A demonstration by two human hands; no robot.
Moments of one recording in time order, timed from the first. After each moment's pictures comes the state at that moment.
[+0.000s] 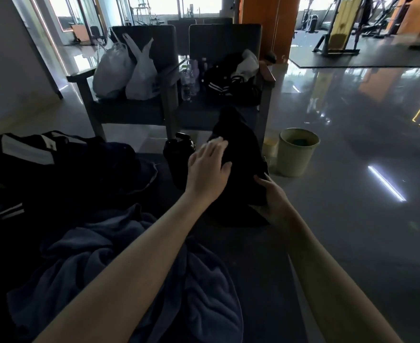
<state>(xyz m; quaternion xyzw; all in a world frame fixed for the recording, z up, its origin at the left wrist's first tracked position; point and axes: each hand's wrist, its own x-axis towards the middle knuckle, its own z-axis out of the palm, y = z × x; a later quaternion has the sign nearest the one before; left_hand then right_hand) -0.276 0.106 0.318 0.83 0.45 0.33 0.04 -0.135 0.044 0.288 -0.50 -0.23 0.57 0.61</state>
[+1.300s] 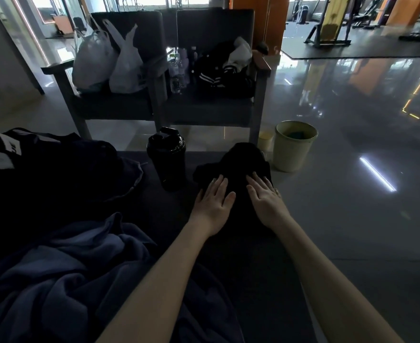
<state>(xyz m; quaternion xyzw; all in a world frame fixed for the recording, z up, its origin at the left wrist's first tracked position) -0.257 0.128 0.221 0.83 0.47 0.12 0.28 -0.101 0.091 0.214 -0.76 -0.57 0.20 0.24</state>
